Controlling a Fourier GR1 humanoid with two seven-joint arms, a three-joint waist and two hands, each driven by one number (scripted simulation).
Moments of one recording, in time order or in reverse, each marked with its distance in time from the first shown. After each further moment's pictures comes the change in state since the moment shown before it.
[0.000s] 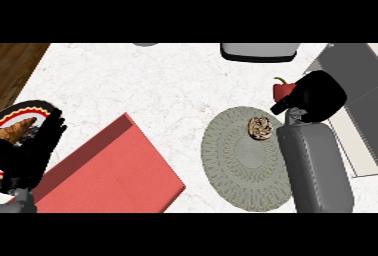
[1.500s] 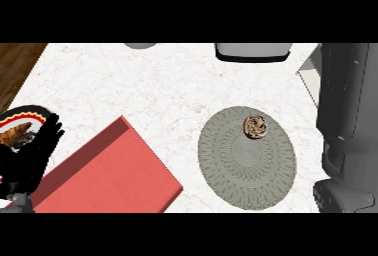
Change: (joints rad) left arm 0.022 -0.009 0.021 0.017 -0.011 -0.002 -0.016; right arm -0.636 -0.095 -0.270 0.069 0.398 0.118 0.029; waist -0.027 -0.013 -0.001
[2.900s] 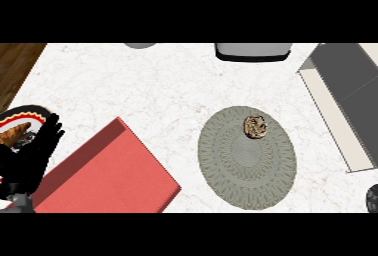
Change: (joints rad) left arm 0.004 -0.017 0.011 -0.021 -0.014 -0.004 0.018; right arm 0.151 -0.238 -0.288 0.113 -0.039 -0.088 -0.089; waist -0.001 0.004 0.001
